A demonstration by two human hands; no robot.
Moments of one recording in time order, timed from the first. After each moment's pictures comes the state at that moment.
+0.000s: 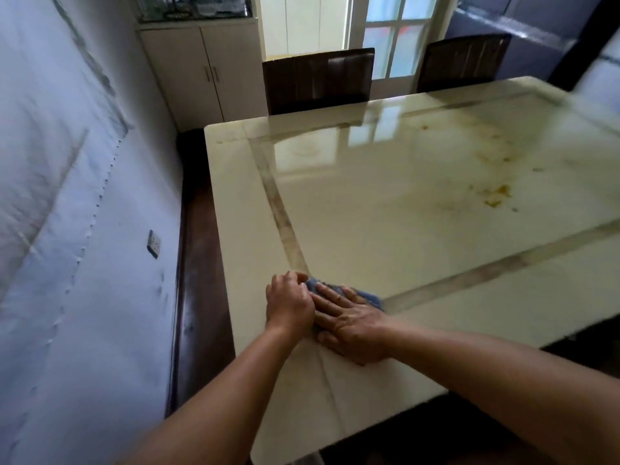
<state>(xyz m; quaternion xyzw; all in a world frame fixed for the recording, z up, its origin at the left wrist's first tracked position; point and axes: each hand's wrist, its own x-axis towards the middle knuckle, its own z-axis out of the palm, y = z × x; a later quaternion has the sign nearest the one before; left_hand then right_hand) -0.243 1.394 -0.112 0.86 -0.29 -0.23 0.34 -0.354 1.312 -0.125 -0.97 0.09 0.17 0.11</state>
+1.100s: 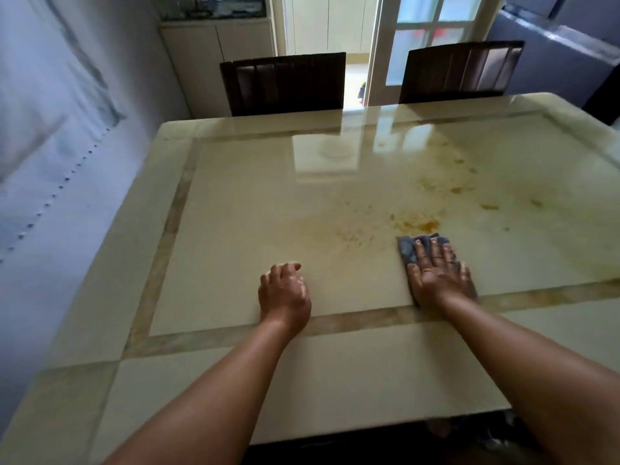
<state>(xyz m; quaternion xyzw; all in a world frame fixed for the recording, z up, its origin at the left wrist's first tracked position) -0.414 1.160 -0.123 0.93 -0.23 -0.14 0.24 -0.549 0.954 -0.134 -0.87 0.45 0.11 0.14</state>
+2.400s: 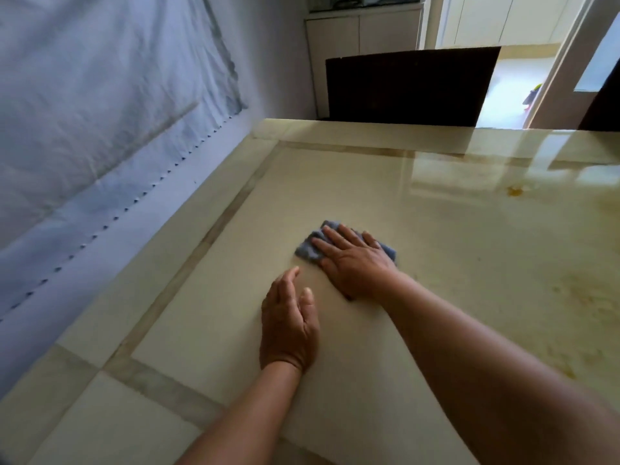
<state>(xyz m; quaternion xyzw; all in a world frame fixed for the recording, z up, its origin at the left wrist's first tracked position) -0.350 1.085 -0.153 0.92 -0.05 0.10 0.38 -0.287 0.933 -0.143 -0.98 -0.08 0.10 0.13</state>
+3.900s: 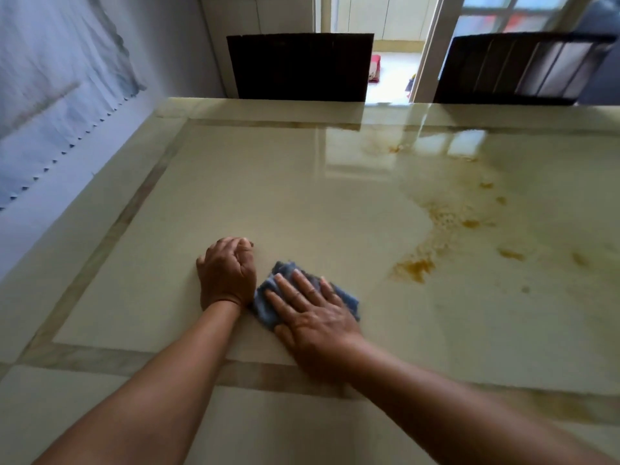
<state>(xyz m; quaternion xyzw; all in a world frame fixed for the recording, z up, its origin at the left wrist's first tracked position) -0.351 1.086 -0.153 0.94 -0.11 0.09 0.30 -0.487 0.979 -0.141 -0.98 -0.02 0.09 0.15</state>
